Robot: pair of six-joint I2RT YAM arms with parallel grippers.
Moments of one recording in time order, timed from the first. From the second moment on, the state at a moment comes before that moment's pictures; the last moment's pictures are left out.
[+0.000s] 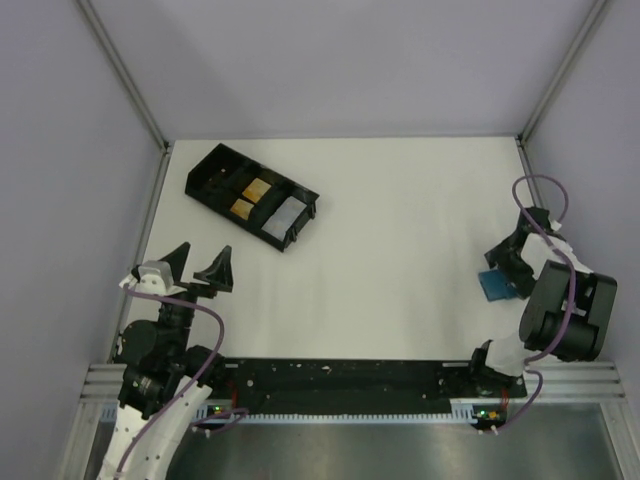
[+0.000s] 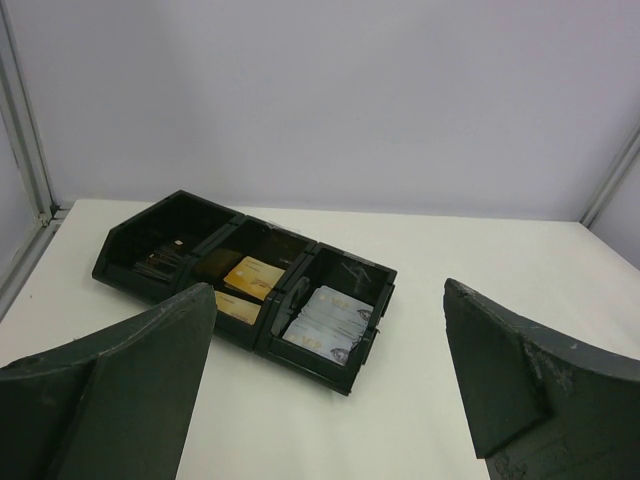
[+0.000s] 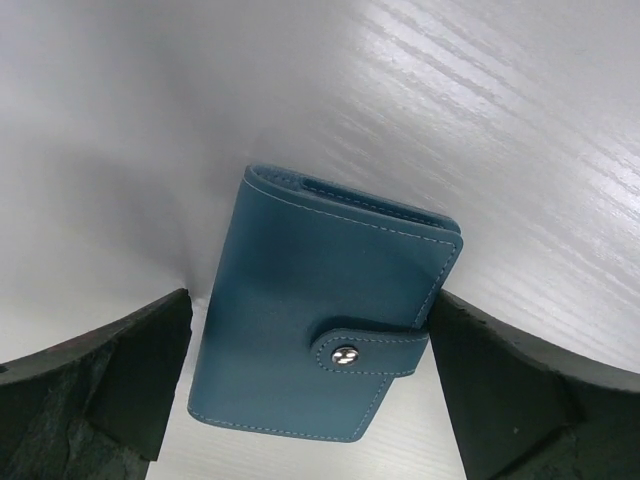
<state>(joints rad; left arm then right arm) -0.40 0.01 0.49 -0.18 -0.21 -0.13 -0.34 1.47 0.79 -0.56 0.28 0.69</state>
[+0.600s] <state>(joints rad) -0.40 0.01 0.49 -0.18 -0.21 -0.13 0.13 1.61 0.92 -0.57 0.19 0.52</state>
